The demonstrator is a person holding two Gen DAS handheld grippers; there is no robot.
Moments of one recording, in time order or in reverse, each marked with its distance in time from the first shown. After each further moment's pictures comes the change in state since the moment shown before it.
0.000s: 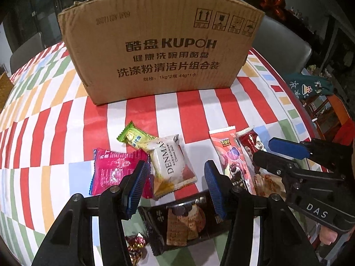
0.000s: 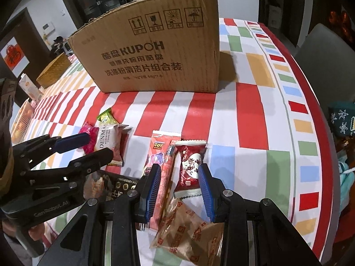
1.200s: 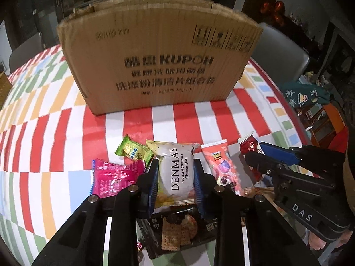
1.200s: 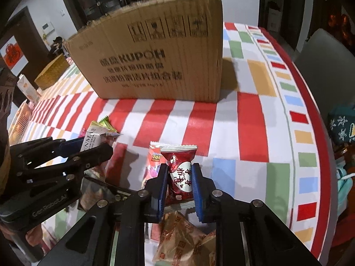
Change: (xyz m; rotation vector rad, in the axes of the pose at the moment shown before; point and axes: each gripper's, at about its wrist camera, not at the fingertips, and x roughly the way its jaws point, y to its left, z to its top) left arm -0.015 -0.002 0.010 -0.022 -0.038 -0.030; right arm -0.001 0.004 0.013 -0.011 -0.032 -0.017
